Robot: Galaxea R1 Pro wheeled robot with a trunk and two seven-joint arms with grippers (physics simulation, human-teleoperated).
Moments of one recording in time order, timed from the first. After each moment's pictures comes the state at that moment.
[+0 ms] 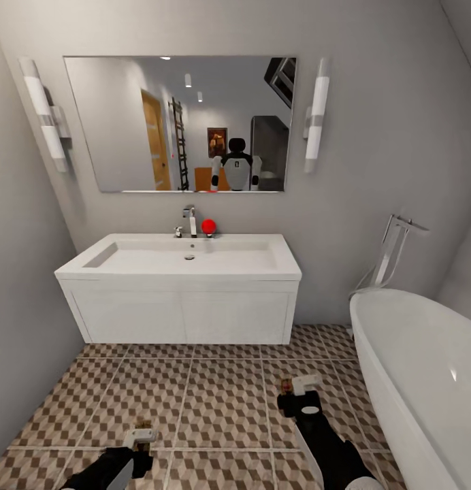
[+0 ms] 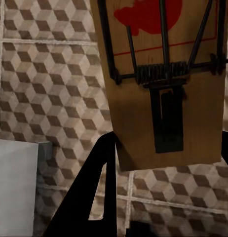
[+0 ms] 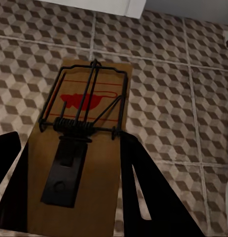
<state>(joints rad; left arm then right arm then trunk) -0.51 0.07 -0.29 -0.29 0.32 0.30 0.18 -0.47 0.12 0.10 -0.67 0.10 0.28 -0.22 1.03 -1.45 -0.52</state>
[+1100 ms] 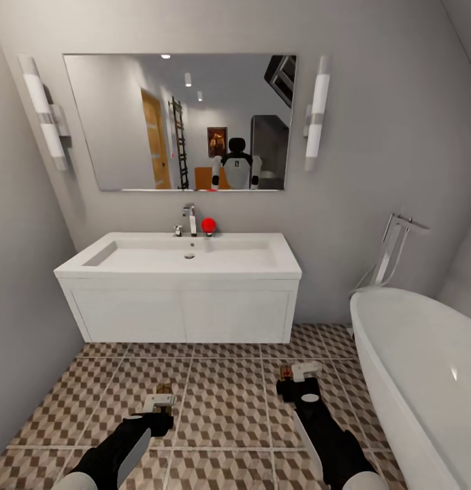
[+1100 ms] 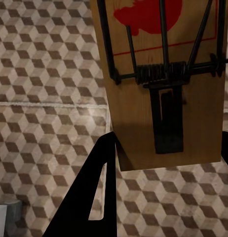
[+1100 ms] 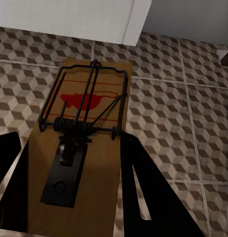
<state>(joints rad) -0.51 0.05 -0.29 -0.52 0.32 0.33 0.18 -0.47 0.12 0.10 -0.78 0.10 0.32 -0.21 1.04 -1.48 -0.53</state>
